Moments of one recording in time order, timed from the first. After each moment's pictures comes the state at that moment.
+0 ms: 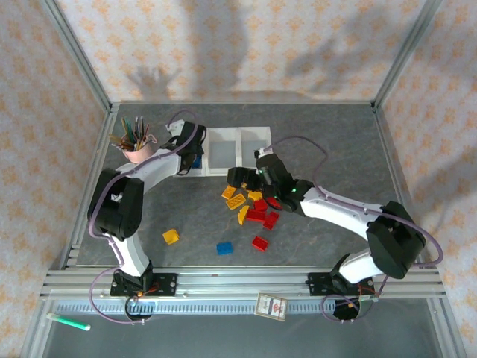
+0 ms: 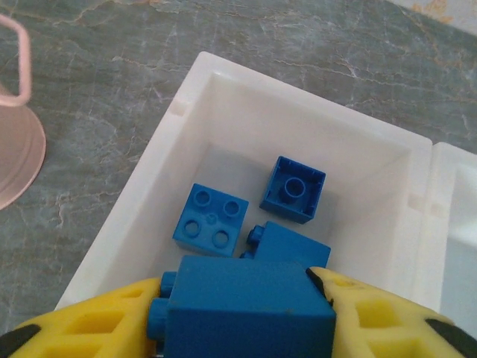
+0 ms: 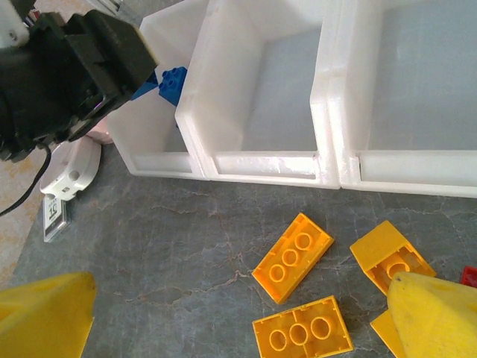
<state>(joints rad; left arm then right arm) -0.31 1.80 1.22 -0.29 -0.46 -0.66 0.78 1.44 0.89 -0.02 0.02 0.72</state>
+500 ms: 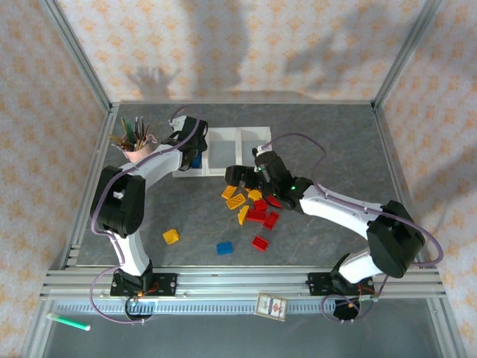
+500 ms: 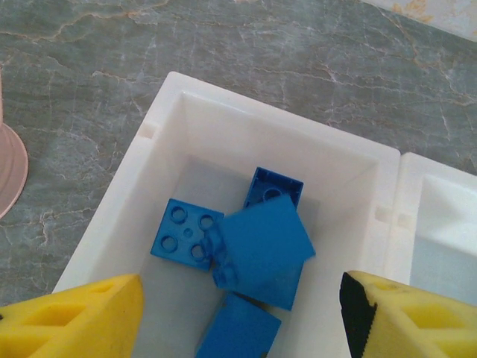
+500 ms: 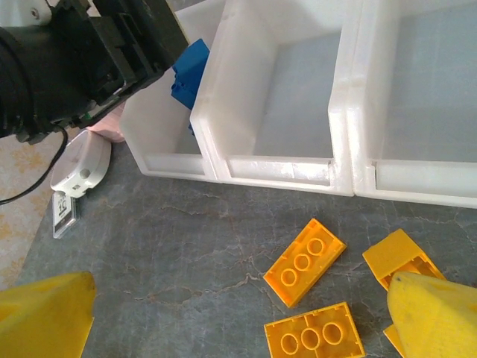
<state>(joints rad) -0.31 1.81 1.28 -0.34 -0.44 -0.63 0.78 1.44 0.92 -0.06 0.01 0.70</state>
